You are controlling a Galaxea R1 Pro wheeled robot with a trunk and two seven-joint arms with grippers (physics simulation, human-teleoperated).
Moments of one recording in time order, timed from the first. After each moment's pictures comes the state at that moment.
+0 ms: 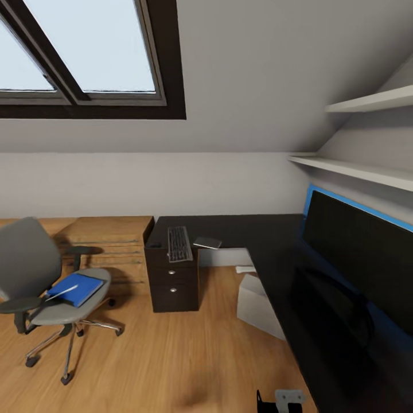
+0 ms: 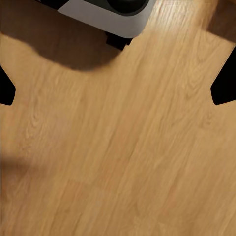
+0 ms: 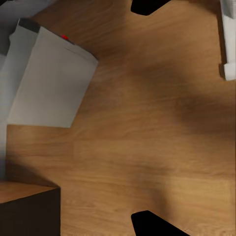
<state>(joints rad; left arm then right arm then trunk) -0.01 0.05 -0.45 -0.44 0.70 -0.30 0.36 -0.41 0.07 0.40 0.01 -0.29 -0.62 -0.20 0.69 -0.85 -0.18</state>
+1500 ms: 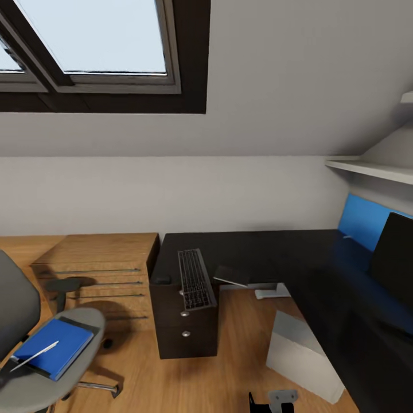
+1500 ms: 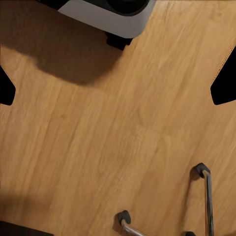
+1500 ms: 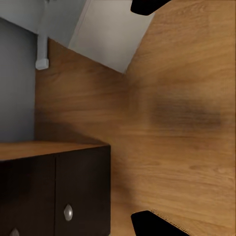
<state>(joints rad) -0.01 0.05 -0.45 -0.44 0.70 -0.31 0.36 -0.41 0.09 0.40 0.01 -0.29 -0.61 -0.12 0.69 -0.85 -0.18</state>
